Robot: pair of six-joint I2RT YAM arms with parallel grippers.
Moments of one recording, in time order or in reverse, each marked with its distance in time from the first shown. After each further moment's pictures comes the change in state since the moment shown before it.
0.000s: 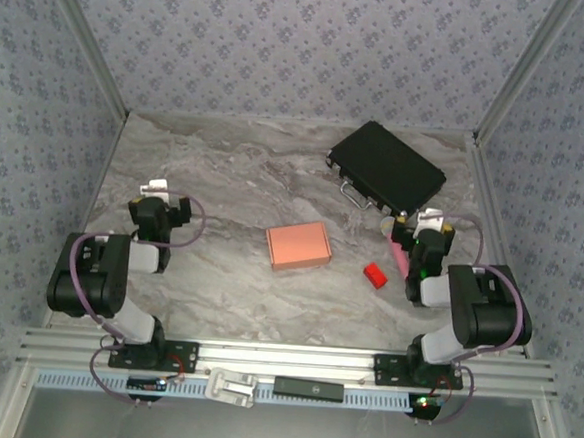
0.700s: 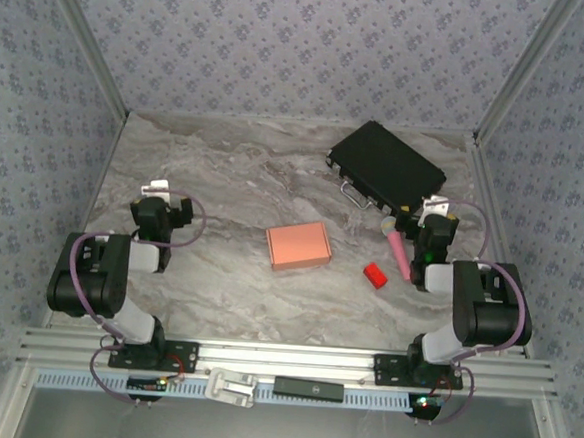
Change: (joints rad) left arm 0.000 0.000 0.000 -0.025 0.013 -0.012; right arm -0.046 0.005 0.098 -0.120 -0.057 0.015
